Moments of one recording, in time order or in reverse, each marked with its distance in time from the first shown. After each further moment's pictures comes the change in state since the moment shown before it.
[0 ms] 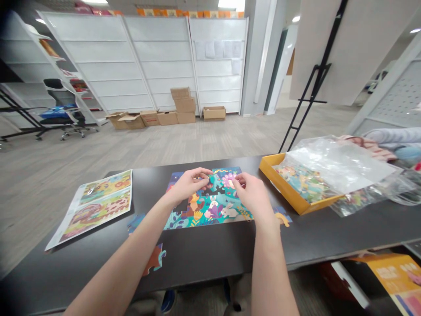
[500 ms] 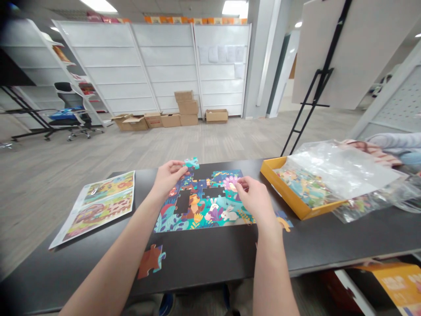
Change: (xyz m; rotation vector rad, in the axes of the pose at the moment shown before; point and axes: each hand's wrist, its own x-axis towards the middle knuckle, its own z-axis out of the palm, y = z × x) left_hand 0.005 -0.015 -0.054 -0.103 0.519 0.024; right_hand 0.001 0.013 0.000 0.015 0.020 -0.019
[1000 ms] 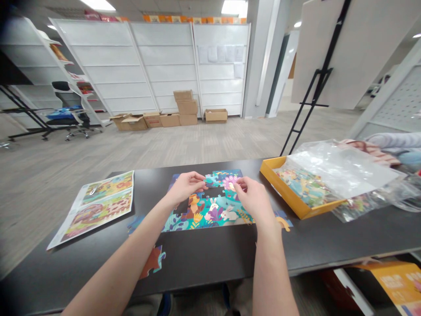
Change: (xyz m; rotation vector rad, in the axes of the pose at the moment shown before) left_hand -0.028 -0.005 0.036 0.009 -0.356 -0.157; right_hand -0.001 -0.005 0.002 -0.003 -0.023 -0.017
